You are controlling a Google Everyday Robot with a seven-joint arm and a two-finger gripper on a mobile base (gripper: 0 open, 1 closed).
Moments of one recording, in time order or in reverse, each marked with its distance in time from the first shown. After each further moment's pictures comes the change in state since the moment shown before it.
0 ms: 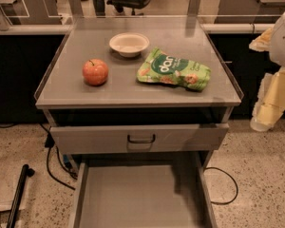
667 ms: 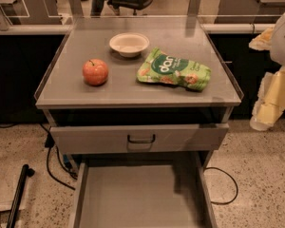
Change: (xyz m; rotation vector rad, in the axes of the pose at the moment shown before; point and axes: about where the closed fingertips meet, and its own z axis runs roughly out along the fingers) arm -0.001 -0.001 -0.001 0.007 -0.018 -0.001
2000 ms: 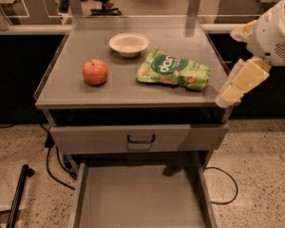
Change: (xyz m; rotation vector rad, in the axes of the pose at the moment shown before) arm -0.039 -0.049 0.031 0.074 -0.276 0.075
